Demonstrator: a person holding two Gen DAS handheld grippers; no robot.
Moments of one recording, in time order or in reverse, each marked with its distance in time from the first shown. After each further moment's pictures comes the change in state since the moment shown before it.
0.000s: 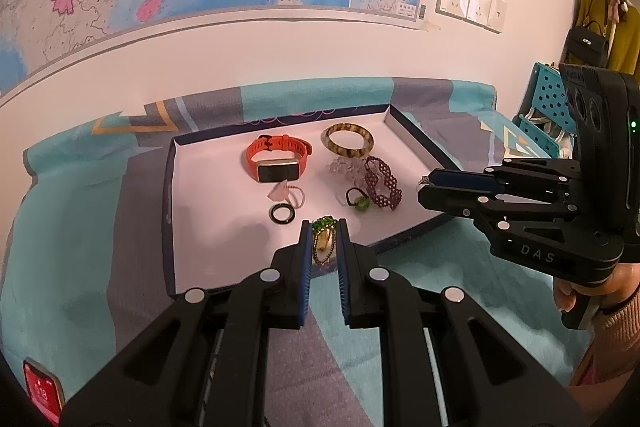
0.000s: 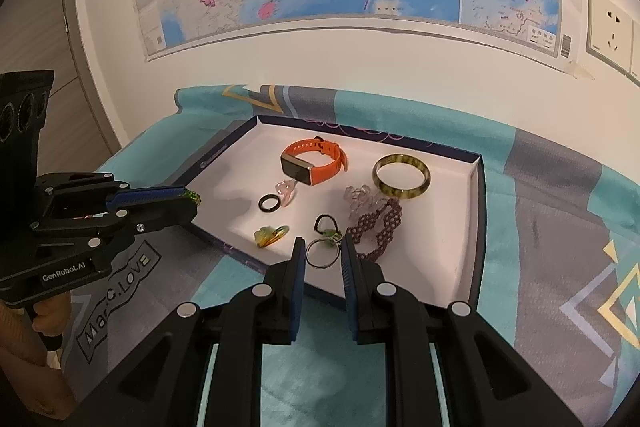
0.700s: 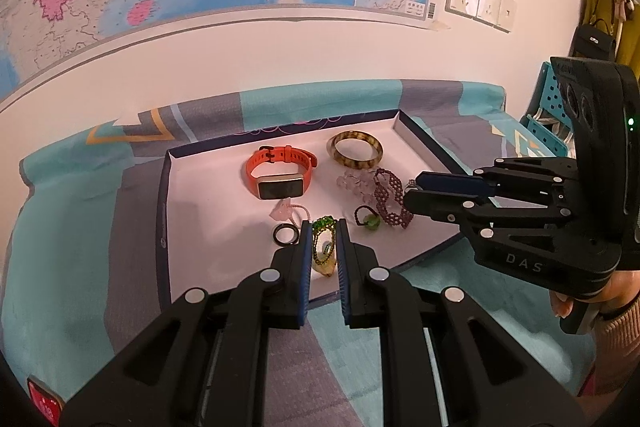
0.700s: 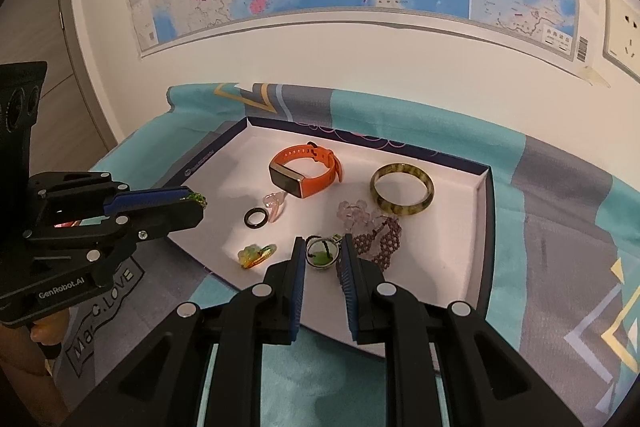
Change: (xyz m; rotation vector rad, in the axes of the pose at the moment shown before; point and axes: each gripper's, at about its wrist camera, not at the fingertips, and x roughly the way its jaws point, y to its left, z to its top) left arm 0.020 0.001 0.016 0.003 0.011 0.019; right arm 0.024 -0.005 0.019 -0.012 0.025 0.001
